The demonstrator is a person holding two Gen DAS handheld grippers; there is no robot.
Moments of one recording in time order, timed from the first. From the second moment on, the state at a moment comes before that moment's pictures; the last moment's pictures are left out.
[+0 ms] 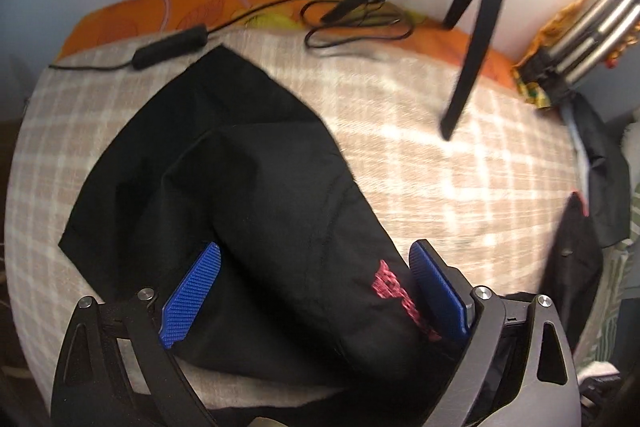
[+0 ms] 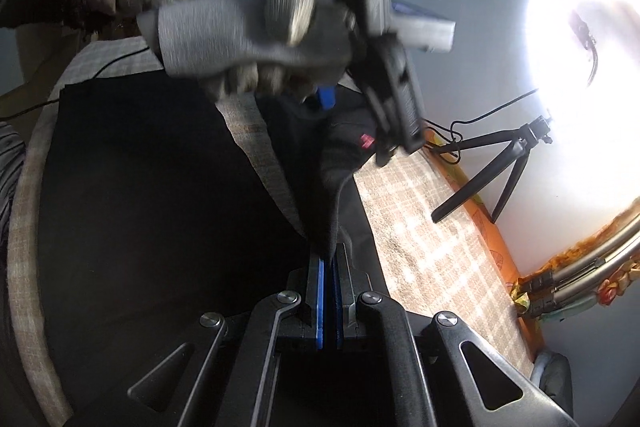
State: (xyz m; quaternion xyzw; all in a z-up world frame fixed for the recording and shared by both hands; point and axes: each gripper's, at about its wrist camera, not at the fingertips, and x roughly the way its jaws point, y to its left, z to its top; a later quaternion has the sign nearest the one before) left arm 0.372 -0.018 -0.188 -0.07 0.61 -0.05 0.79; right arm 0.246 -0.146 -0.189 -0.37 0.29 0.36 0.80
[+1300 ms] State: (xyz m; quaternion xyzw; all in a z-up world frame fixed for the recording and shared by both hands) left arm 0.079 0.114 -0.142 -0.20 0.47 -0.03 0.86; right arm 0.097 -0.147 -0.200 -0.45 0.39 0.36 0.72
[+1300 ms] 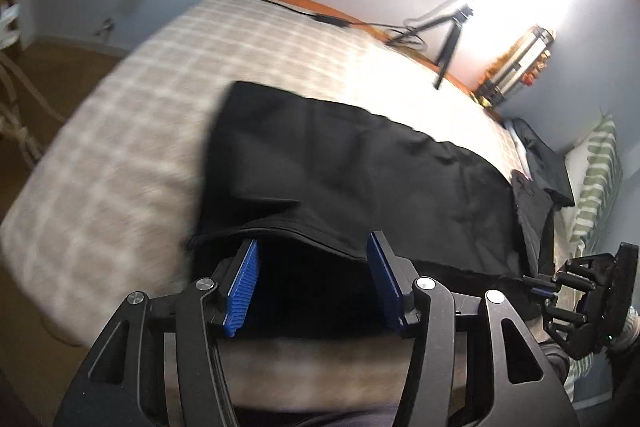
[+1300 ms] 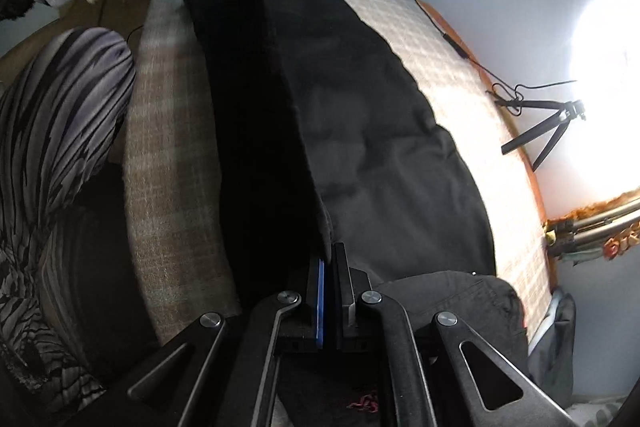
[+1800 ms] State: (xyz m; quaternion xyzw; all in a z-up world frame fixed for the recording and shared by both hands) left arm 0.066 0.164 -0.136 -0.22 0.45 0.01 0.87; right arm 0.100 -0.152 -0.205 -0.44 0.41 0.33 0.73
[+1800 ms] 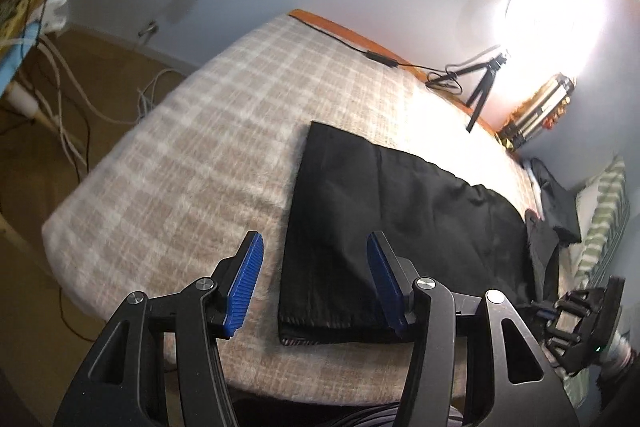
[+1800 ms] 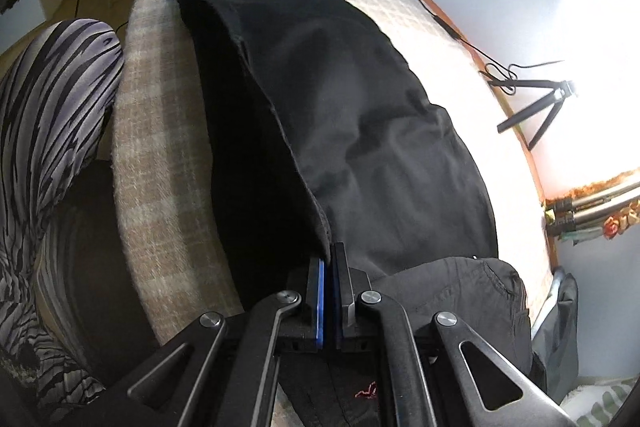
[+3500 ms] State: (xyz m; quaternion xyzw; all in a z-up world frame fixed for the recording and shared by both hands) left arm 0.117 0.045 -0.192 -0.03 0.52 -0.16 0.84; right arm 0.323 -0.283 -0.231 0.00 0.57 -0.09 0.81
